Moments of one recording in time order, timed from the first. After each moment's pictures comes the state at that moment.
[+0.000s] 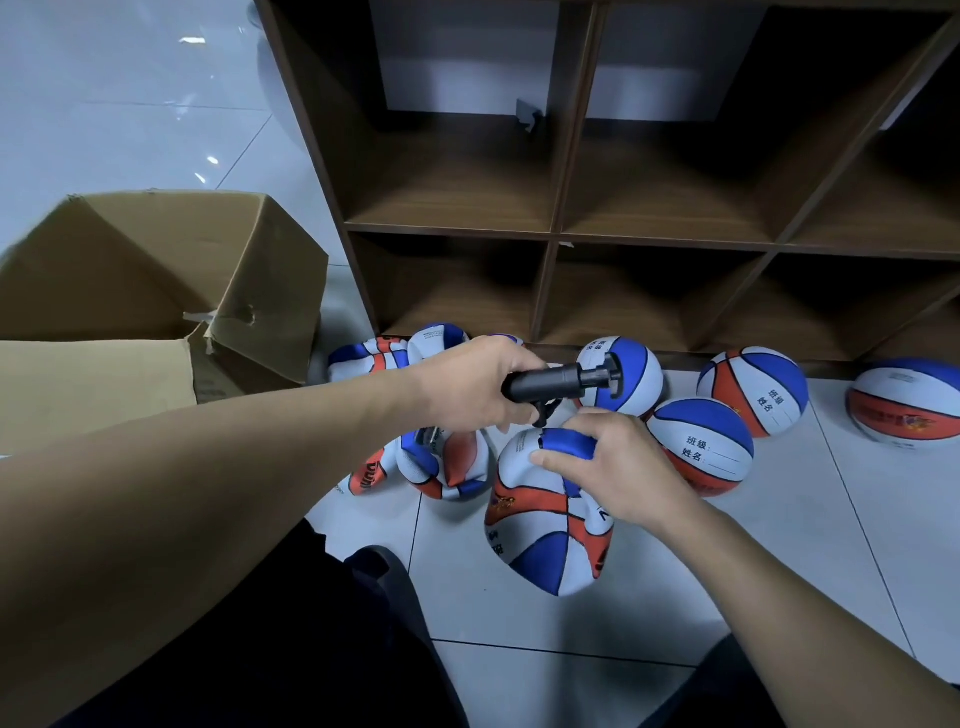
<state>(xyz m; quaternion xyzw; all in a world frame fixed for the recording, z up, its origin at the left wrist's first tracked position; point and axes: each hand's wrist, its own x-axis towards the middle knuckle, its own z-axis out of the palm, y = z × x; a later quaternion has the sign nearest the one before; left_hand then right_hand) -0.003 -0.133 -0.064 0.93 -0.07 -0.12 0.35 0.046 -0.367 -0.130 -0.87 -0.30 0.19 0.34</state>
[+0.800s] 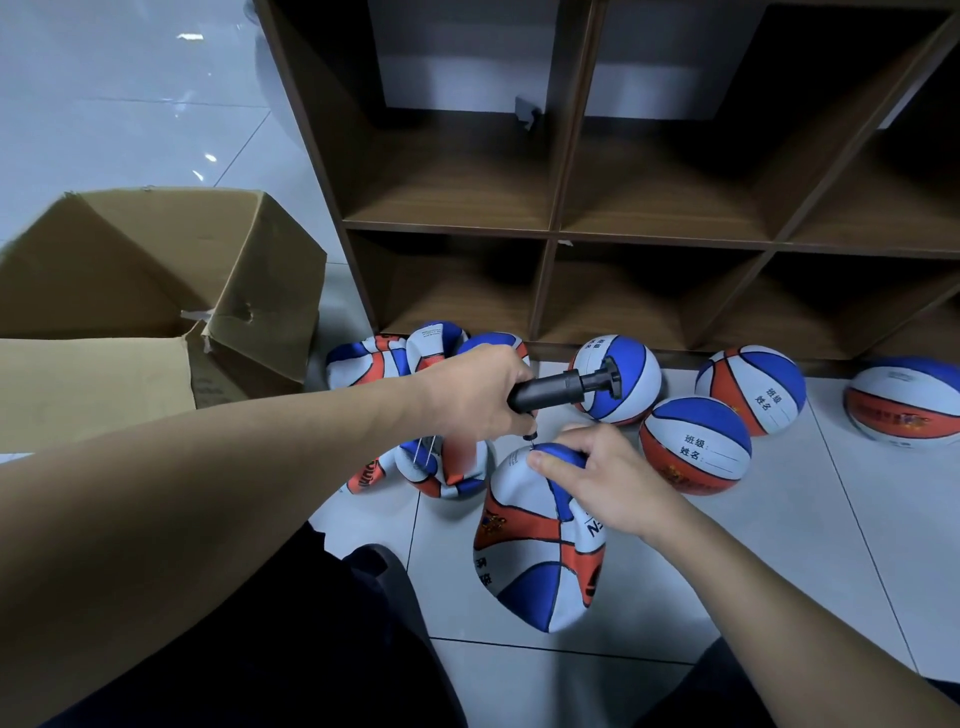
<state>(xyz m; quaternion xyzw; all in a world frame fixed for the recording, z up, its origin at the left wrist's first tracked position) -0.002 -0.145 -0.070 0.95 0.01 -0.15 0.28 0.035 -0.367 -0.134 -0.82 -0.27 0.31 0.40</state>
